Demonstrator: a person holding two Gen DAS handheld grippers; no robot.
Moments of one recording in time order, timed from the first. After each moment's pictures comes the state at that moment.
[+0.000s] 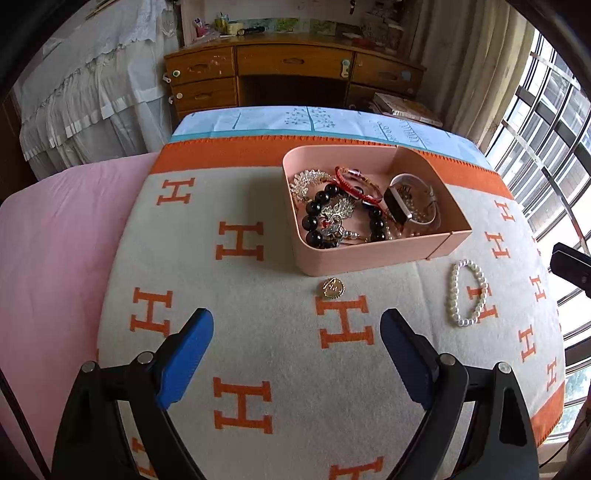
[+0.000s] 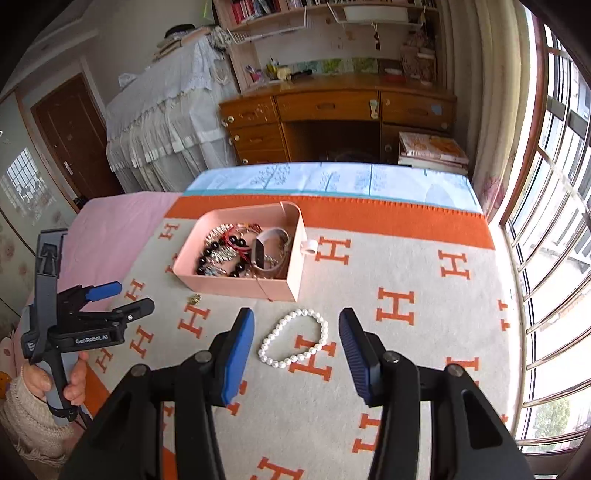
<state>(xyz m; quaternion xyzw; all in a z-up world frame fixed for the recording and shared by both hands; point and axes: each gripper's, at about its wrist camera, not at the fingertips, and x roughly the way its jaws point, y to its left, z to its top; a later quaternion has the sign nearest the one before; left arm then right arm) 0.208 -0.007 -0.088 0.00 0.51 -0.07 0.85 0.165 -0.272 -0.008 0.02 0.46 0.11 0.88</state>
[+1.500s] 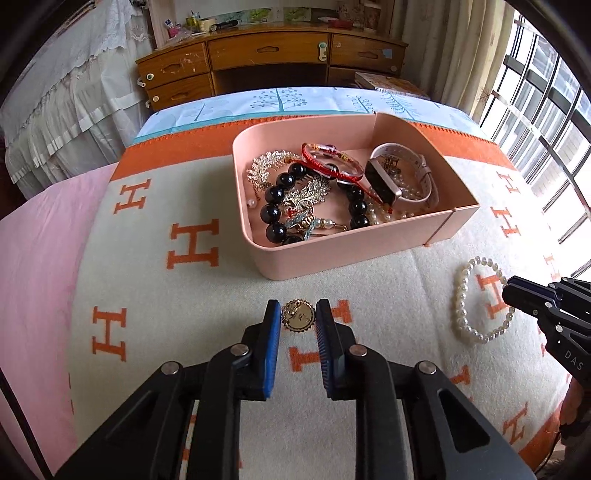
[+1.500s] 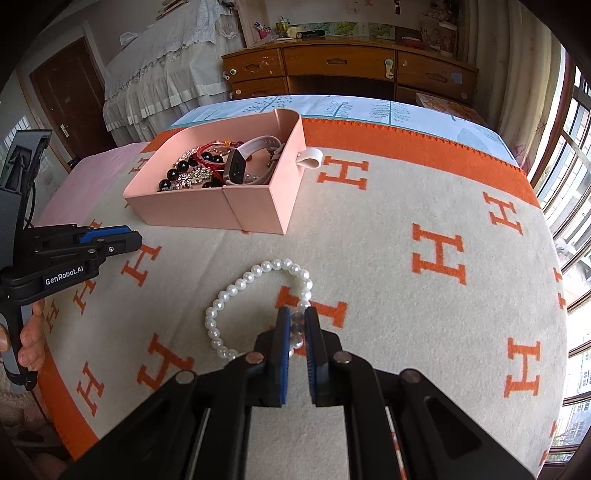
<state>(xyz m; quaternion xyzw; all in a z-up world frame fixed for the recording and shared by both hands) 0.221 -0.039 -0.110 0.03 0.51 -0.10 0.85 0.166 -0.259 -0.097 -0.02 0.49 0.13 0.86</state>
